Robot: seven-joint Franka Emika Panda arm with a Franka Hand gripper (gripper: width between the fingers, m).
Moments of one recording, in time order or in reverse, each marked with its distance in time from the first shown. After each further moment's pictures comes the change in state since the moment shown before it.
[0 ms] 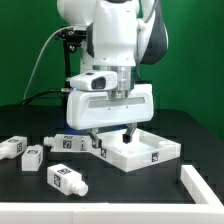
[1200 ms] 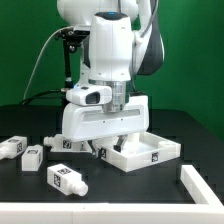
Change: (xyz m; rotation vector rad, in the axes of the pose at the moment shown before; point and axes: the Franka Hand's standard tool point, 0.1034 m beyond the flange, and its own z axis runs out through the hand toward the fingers) arm -0.017 -0.003 0.029 0.014 -0.031 0.028
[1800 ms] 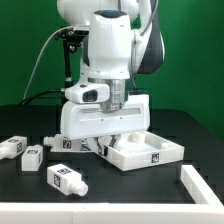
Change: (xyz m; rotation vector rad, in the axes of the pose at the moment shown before) arm -0.002 0.006 -0.005 0.009 -0.006 0.119
